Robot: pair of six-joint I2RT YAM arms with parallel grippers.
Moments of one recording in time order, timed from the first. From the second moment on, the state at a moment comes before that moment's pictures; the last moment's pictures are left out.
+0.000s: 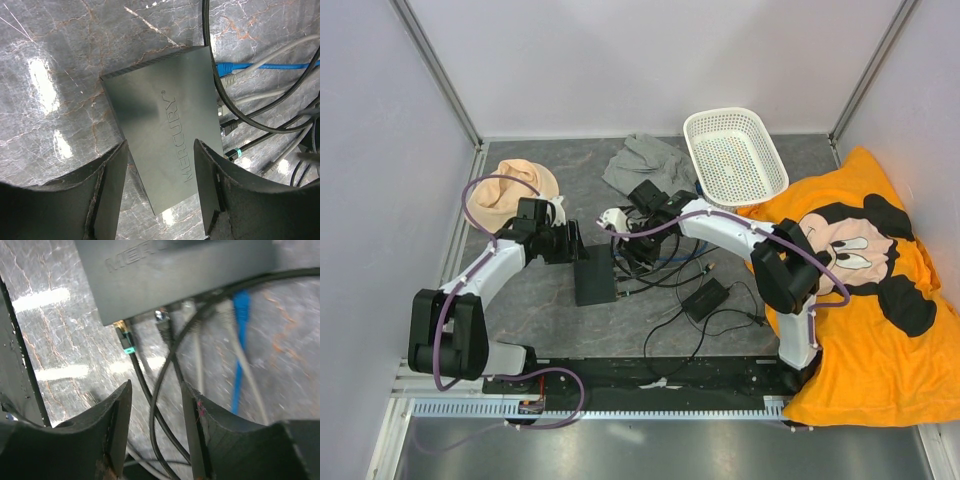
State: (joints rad) left arm -0.14 1.36 0.79 -0.41 0.32 -0.23; right arm 0.76 1.97 1.57 -0.73 -0.51 -0.44
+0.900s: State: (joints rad) left arm -0.13 1.35 0.78 -0.39 0.32 -0.23; right arm 0.83 2.13 1.64 -0.71 -0.41 -0.39
